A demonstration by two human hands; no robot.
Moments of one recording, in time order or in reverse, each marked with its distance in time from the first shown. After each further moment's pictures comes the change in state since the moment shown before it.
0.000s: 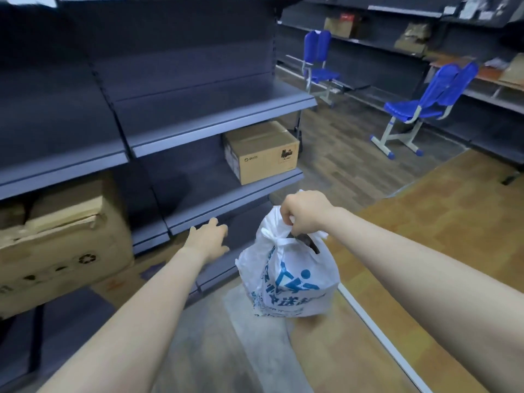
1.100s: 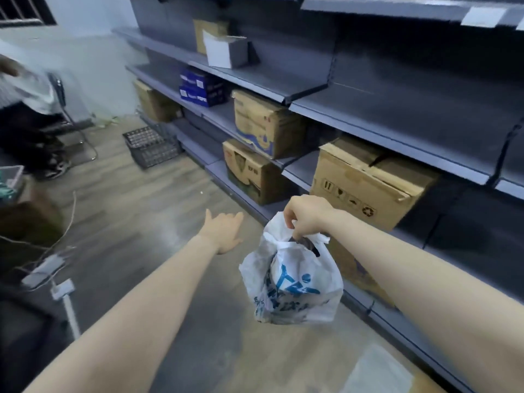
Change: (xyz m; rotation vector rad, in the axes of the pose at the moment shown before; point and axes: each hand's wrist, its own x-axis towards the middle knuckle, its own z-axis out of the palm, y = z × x) left_hand -0.437 -0.126 0.101 -0.230 0.060 -1.164; right_hand -0.065 -0.432 0.010 -0.175 -0.108 -1.277
